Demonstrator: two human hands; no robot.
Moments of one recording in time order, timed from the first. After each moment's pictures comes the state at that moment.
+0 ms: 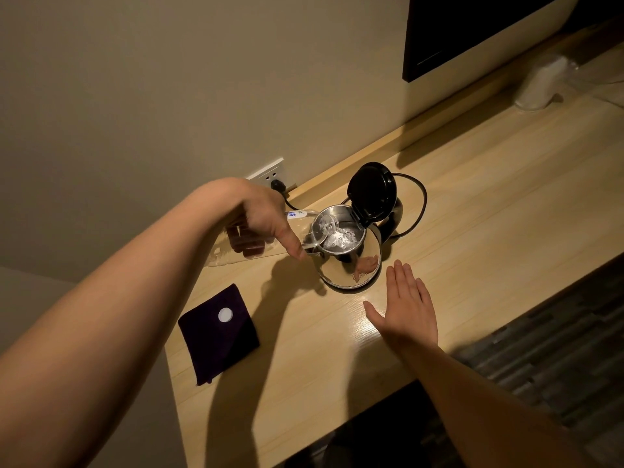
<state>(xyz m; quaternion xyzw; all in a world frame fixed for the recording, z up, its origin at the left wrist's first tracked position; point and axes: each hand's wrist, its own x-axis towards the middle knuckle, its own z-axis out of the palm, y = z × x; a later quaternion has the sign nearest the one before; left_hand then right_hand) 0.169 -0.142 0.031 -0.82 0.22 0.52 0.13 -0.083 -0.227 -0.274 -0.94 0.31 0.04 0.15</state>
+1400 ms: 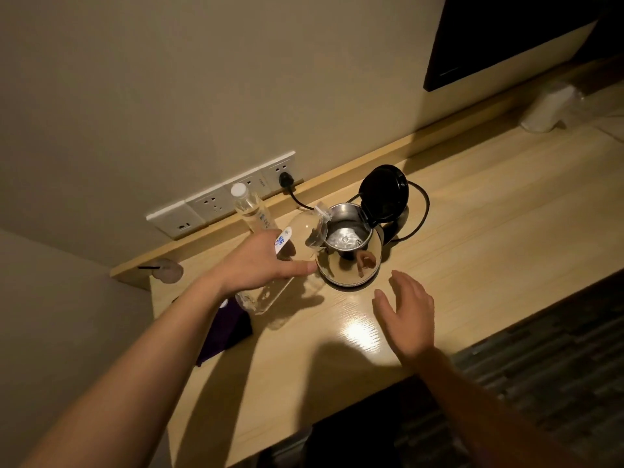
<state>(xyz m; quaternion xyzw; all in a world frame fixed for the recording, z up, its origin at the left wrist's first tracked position) 0.123 -0.045 -0.051 -0.84 0.30 0.37 -0.27 -0.097 -0.228 -0.238 -0.84 0.35 -0.12 0.39</state>
